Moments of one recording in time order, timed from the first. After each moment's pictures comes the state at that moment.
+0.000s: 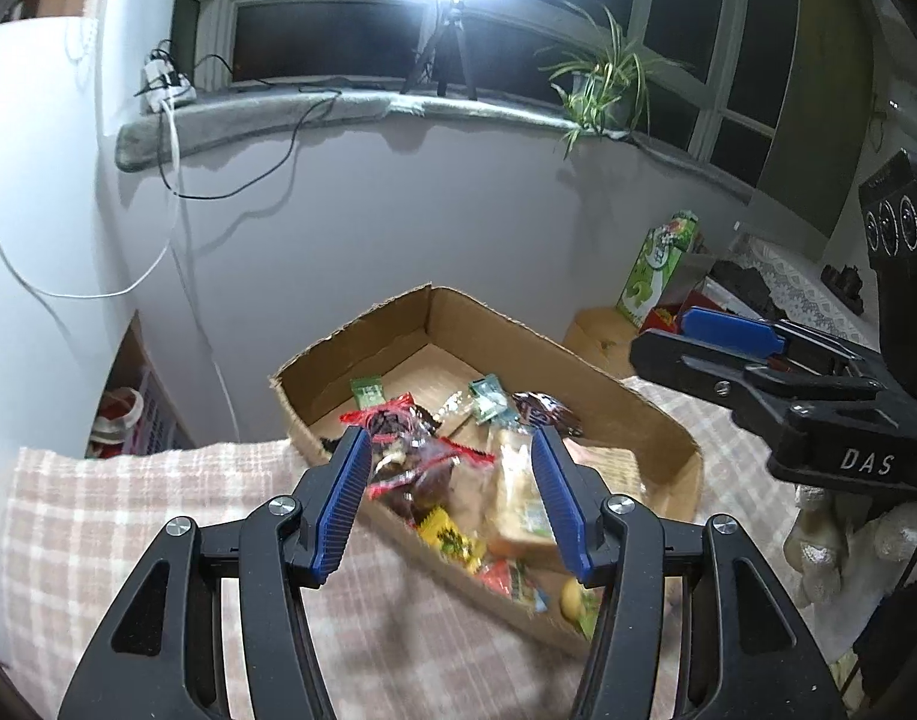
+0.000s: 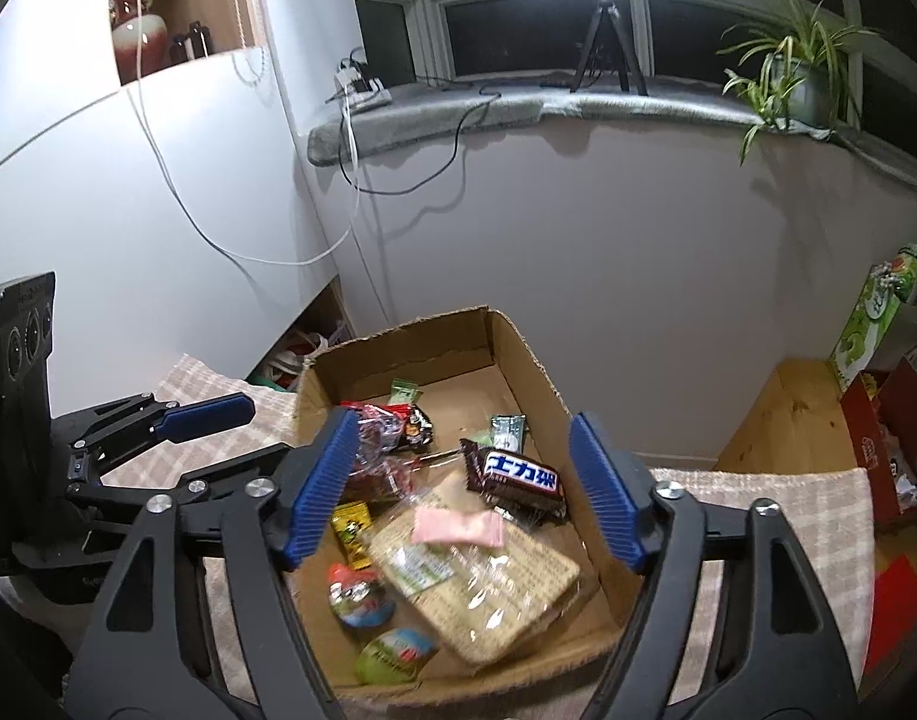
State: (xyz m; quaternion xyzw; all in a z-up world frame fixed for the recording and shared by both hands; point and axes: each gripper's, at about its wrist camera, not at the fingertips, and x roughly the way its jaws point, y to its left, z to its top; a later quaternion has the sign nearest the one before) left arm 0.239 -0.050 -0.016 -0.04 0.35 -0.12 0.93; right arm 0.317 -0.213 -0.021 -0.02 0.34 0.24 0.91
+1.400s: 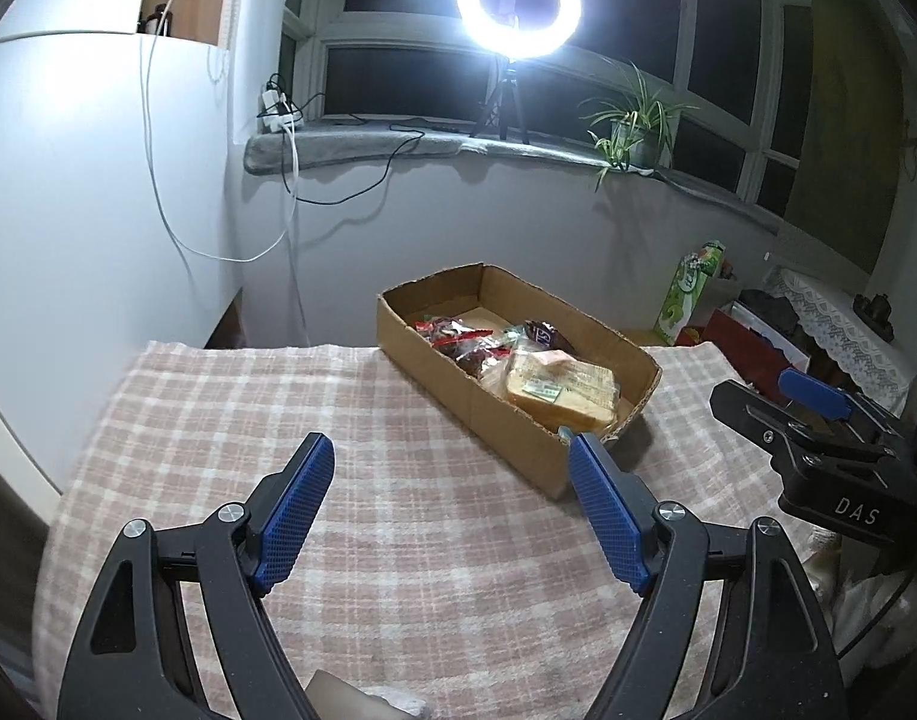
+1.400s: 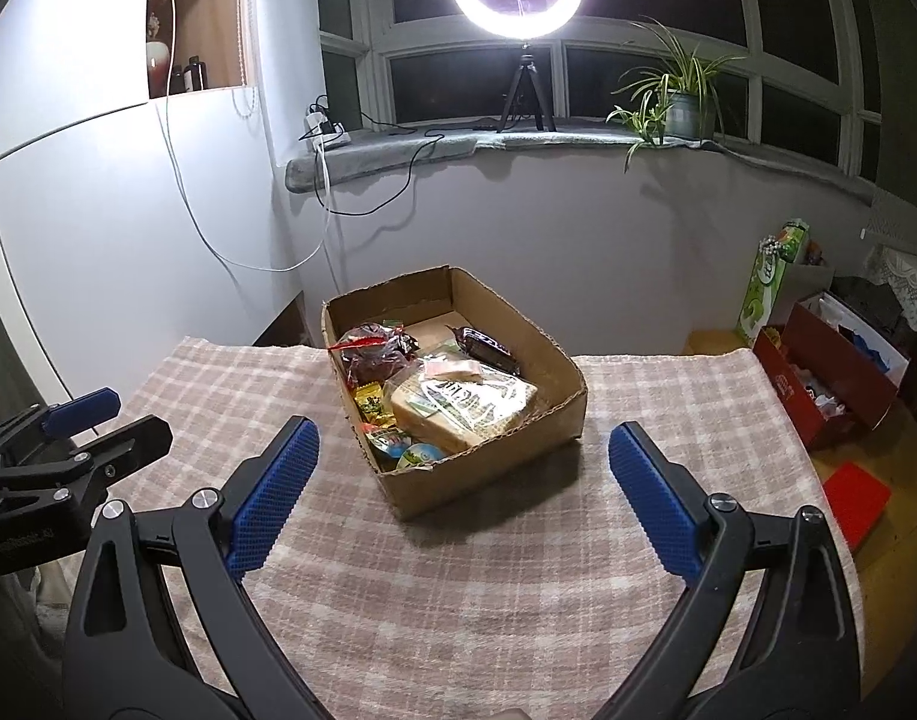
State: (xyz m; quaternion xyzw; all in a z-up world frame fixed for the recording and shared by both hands) left arm 0.087 -0.045 -0.007 -0.05 0.30 -0.03 0.95; right arm 0.142 -0.243 -0.021 -0.01 0.28 0.14 0.95
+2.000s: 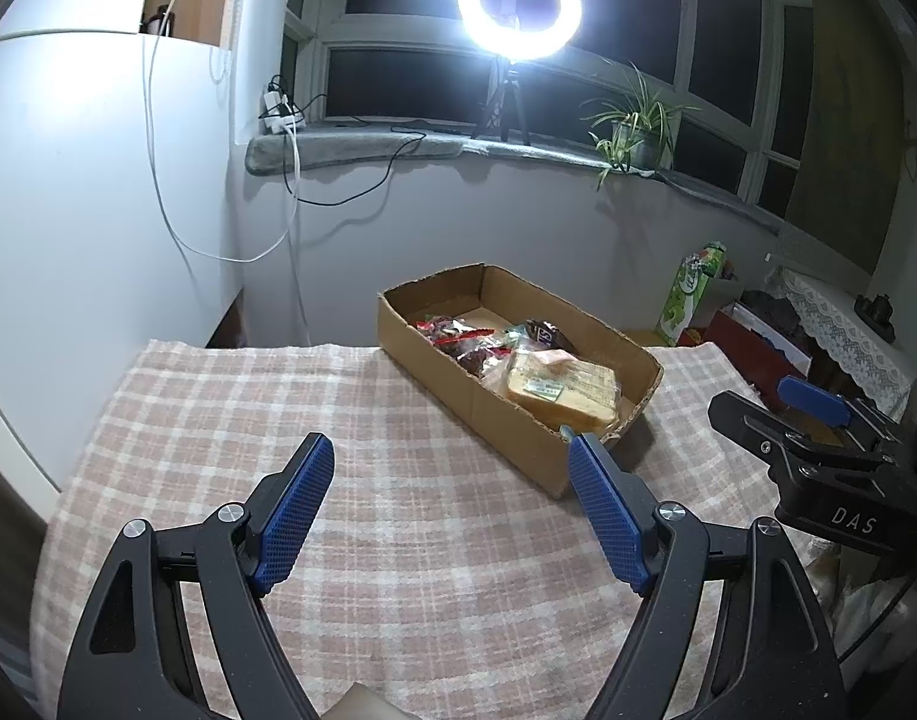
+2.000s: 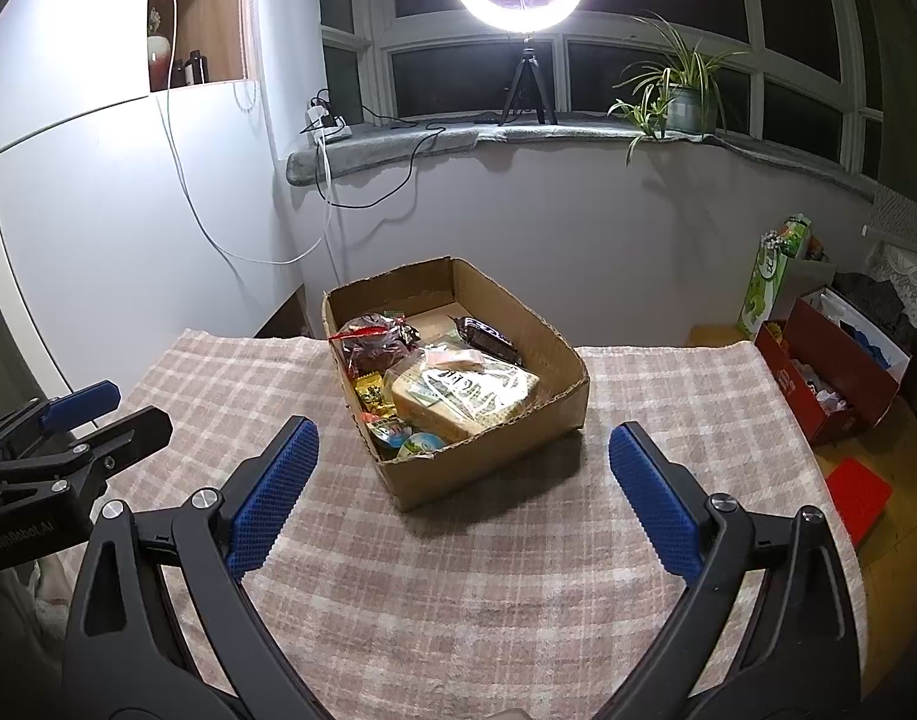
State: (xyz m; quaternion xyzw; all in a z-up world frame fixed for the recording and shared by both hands) left arm 0.086 -0.046 -0.011 -0.05 0.29 -0.03 0.95; right arm 0.141 -0.243 -0.025 -0.01 0.29 0.15 0.95
